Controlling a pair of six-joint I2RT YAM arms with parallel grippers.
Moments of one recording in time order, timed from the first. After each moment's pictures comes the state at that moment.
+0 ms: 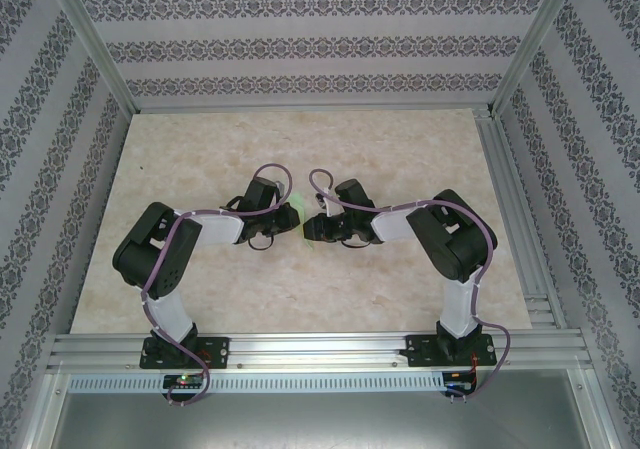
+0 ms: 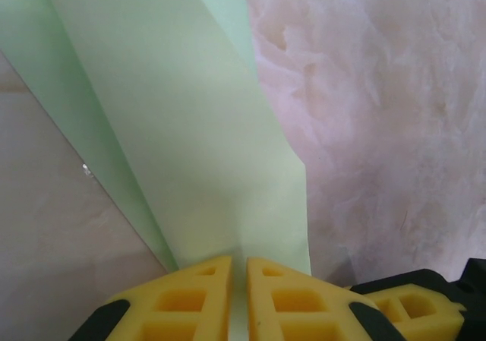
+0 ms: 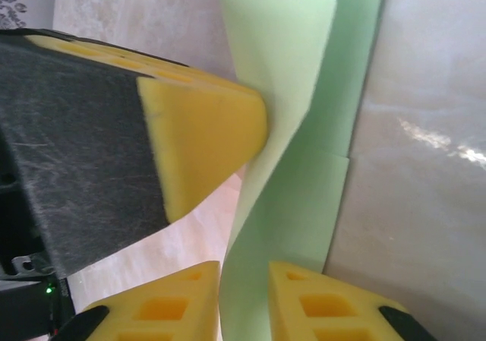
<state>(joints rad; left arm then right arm) -0.49 1.78 0.82 0.12 0.30 -0.77 0.61 1.93 0.89 0.25 -0.65 0.59</state>
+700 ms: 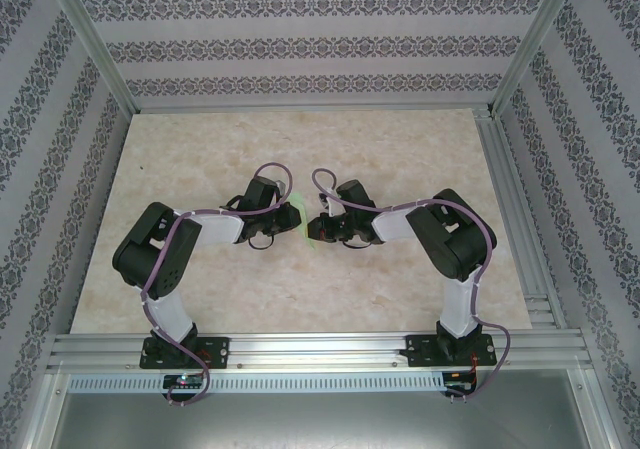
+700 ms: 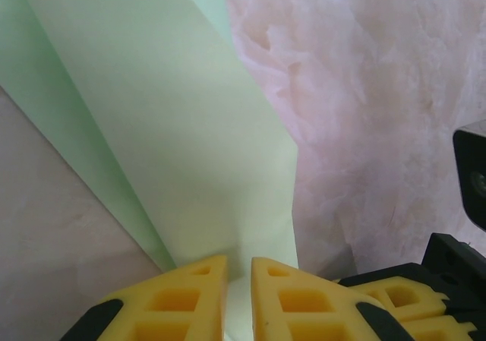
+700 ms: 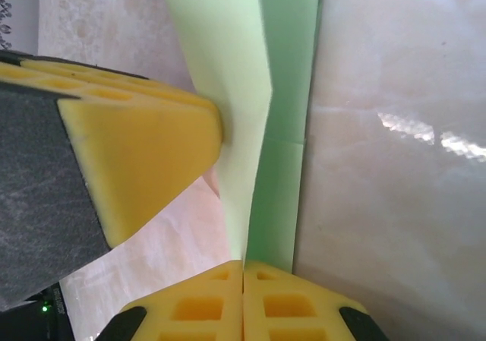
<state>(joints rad) -0.49 1.78 0.82 0.12 0.33 -0.77 0.59 1.94 0.88 0.26 -0.63 0.64</state>
